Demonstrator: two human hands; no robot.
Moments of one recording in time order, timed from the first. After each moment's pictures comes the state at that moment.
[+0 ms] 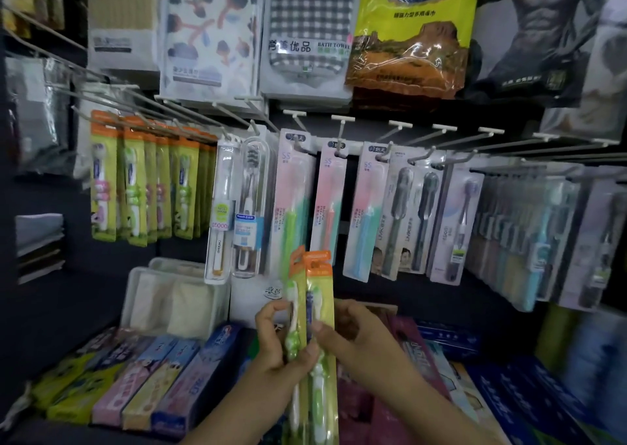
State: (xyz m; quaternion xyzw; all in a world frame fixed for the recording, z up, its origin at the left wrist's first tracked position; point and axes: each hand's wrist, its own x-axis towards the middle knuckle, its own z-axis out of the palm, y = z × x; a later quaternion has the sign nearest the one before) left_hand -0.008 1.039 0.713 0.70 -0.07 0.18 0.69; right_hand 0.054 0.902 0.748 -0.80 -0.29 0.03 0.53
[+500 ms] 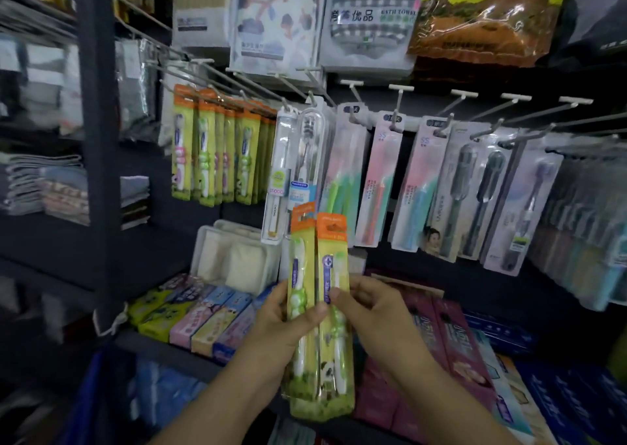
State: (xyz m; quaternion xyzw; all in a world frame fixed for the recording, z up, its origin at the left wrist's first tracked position) left_hand -0.050 1.039 0.714 0.58 0.05 0.26 0.77; right_hand 0.024 0.923 0.745 -0.70 -0.35 0.06 0.62
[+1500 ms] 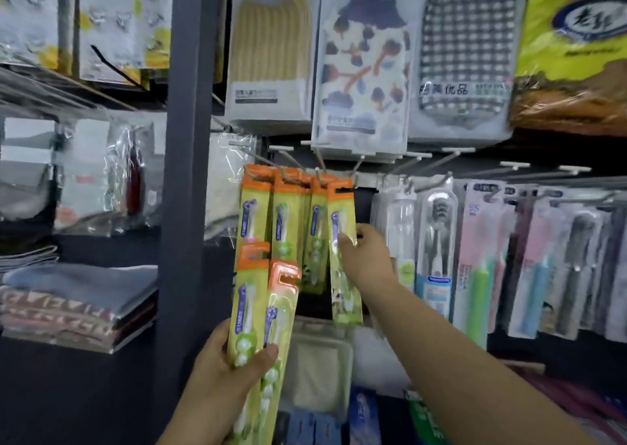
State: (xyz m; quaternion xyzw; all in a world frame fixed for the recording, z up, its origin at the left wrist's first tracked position) left_hand -0.065 1.332 0.753 0.67 0.08 0.30 0.67; right_hand 0.083 1.204 0.863 -0.79 -0.21 -0.19 0.55
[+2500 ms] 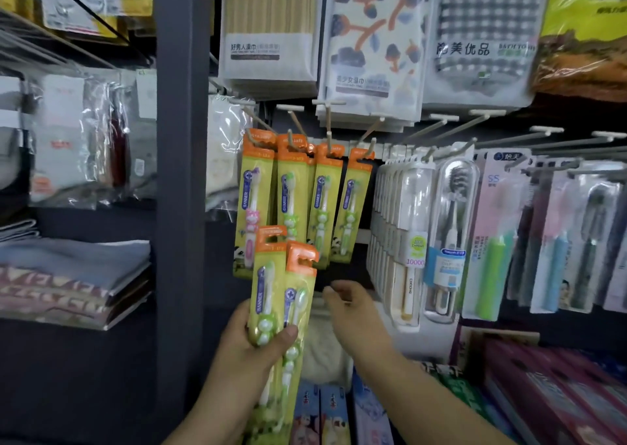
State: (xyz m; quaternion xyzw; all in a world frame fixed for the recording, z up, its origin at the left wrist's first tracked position) left_hand -0.041 1.332 0.733 0.66 0.05 0.27 0.70; right_hand 0.058 1.215 0.761 -0.81 -0.16 -0.04 0.57
